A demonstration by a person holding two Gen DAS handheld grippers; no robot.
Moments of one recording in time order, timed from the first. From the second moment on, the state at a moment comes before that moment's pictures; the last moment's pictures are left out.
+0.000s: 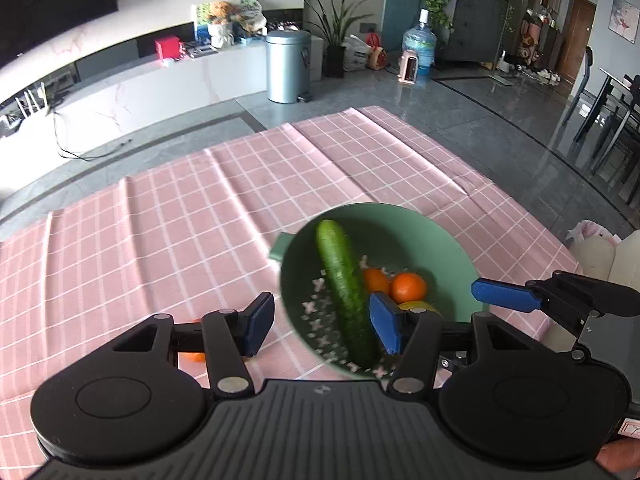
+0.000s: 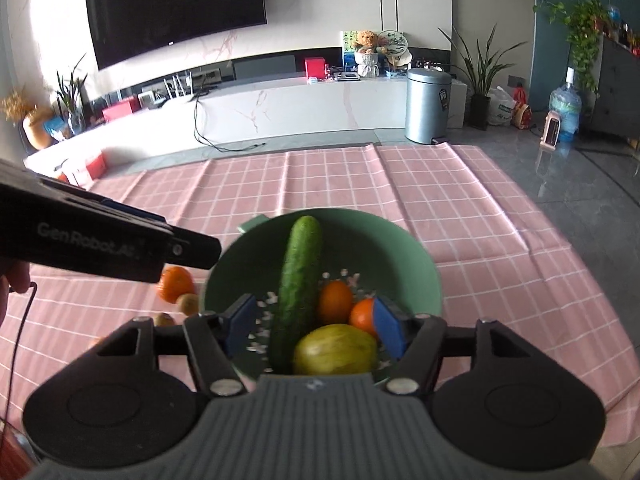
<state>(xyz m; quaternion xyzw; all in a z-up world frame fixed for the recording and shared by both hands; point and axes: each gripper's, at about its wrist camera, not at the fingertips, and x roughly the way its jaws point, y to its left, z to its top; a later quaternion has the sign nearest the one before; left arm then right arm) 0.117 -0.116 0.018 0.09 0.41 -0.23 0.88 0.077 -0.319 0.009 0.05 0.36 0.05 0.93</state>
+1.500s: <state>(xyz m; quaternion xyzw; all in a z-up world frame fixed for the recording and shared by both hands) 0.123 0.023 -0.087 -0.02 0.55 -0.19 0.82 0.073 -0.189 -0.051 0.01 0.43 0.12 0.89</state>
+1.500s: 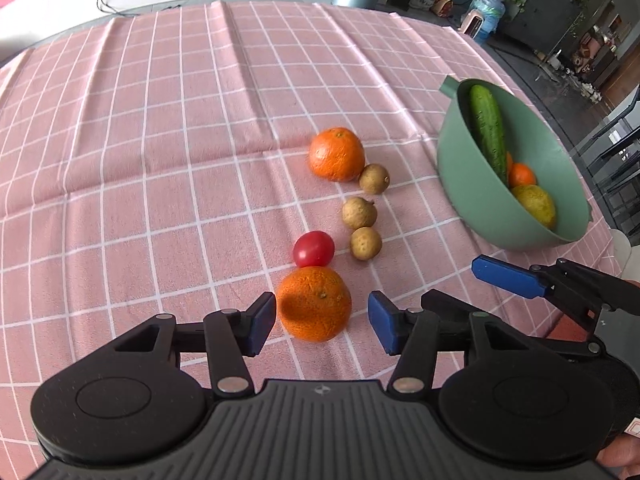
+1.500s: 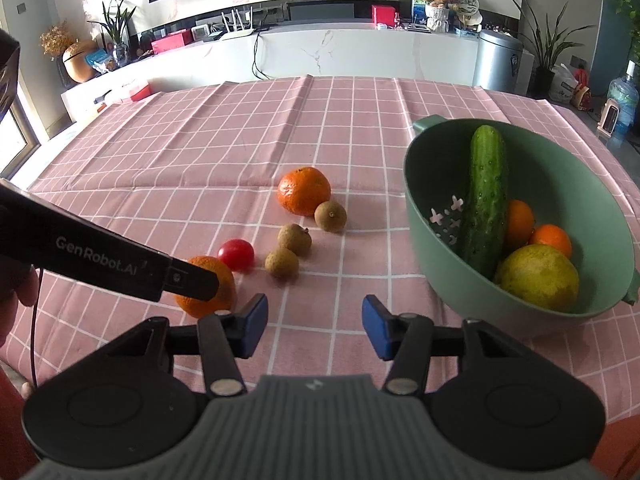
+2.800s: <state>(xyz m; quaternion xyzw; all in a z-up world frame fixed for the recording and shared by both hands) 0.138 0.065 -0.084 -0.13 0.51 -0.16 0.83 0.125 -0.156 -0.079 0.00 0.45 0.15 0.88</state>
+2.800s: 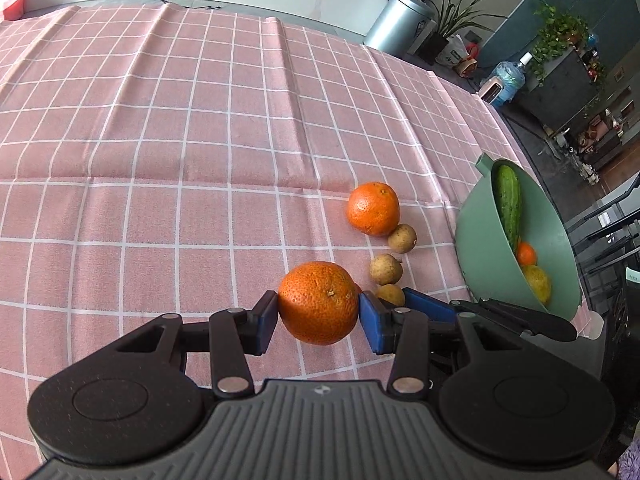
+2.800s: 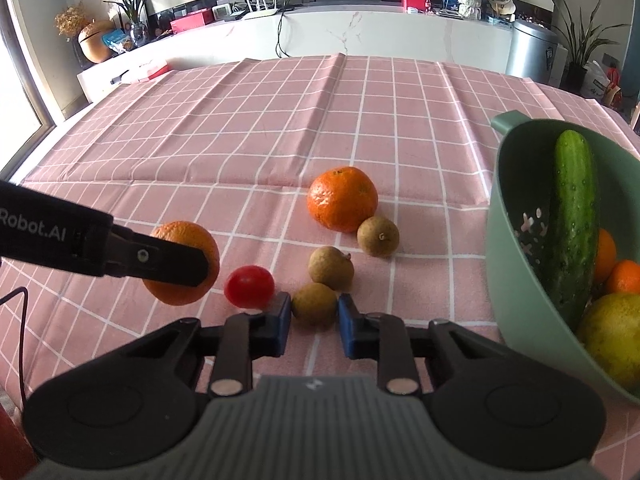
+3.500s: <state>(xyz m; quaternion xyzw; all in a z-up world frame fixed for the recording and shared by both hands) 0.131 -0.054 -0.003 -0.07 0.47 -0.25 0.85 0.078 -0.261 0.033 -0.04 0.37 0.11 0.92</state>
